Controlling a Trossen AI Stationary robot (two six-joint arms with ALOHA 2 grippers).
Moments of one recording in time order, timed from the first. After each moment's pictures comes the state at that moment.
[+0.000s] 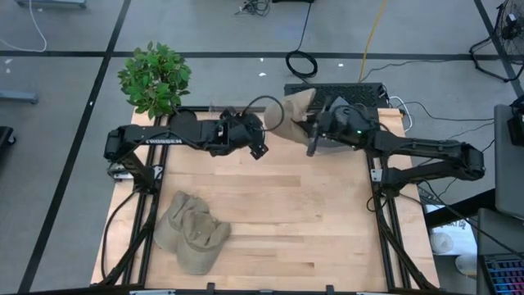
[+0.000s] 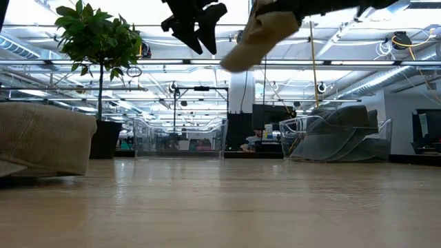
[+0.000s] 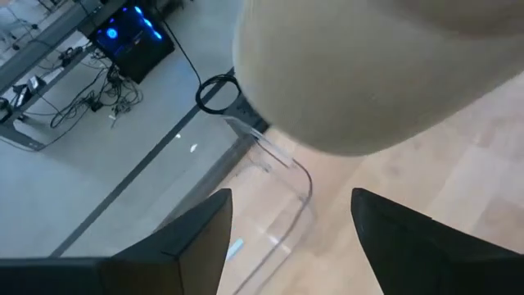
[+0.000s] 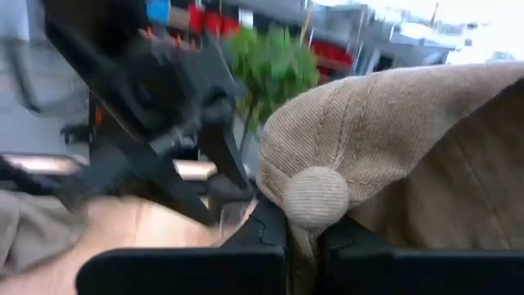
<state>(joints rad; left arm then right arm) 0.09 1.68 1.61 -0.78 -0.67 -0.29 -0.27 1.09 0.83 0.31 0.08 -0.22</state>
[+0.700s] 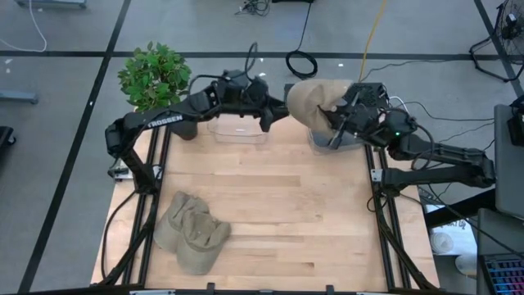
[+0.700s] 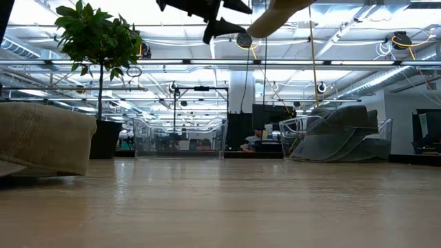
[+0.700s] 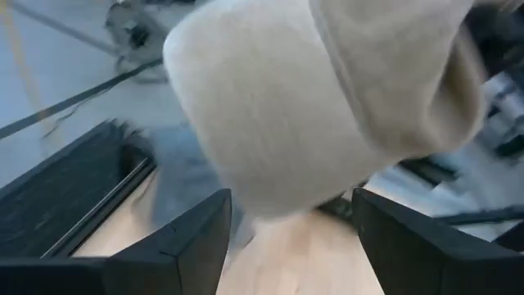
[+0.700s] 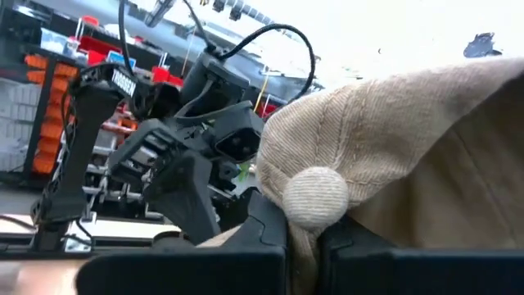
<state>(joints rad) 0.39 1.68 1.59 -0.15 0.26 -0.29 -0.24 0.85 0.83 0.30 0.18 -0.36</state>
